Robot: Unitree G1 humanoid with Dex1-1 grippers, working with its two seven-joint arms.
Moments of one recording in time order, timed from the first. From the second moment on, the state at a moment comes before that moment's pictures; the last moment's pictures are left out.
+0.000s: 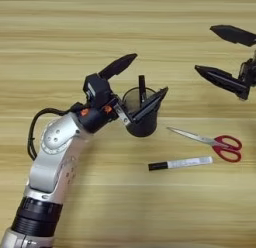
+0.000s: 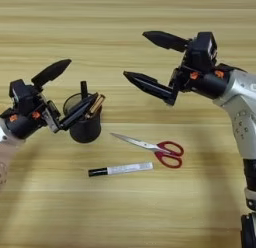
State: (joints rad) left arm -0.14 0.21 -0.12 -0.18 -0.41 -0.12 -0.72; right arm -0.39 -0.56 -0.12 -0.15 0.60 0.22 1.05
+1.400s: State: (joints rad) left arm 0.05 0.32 -0.07 -0.07 -0.26 -0.04 -0.69; right arm -0.29 -0.49 -0.14 0.04 0.38 0.08 0.74
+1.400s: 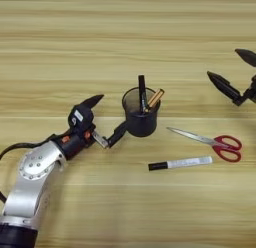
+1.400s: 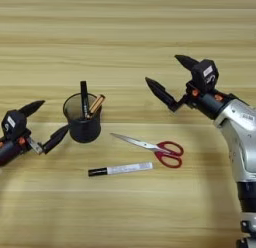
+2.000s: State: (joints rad) left arm 0.05 0.31 -0.14 -0.06 -0.28 -0.01 -0.73; right arm -0.32 -0.43 -0.19 -0.17 0.50 0.07 0.66
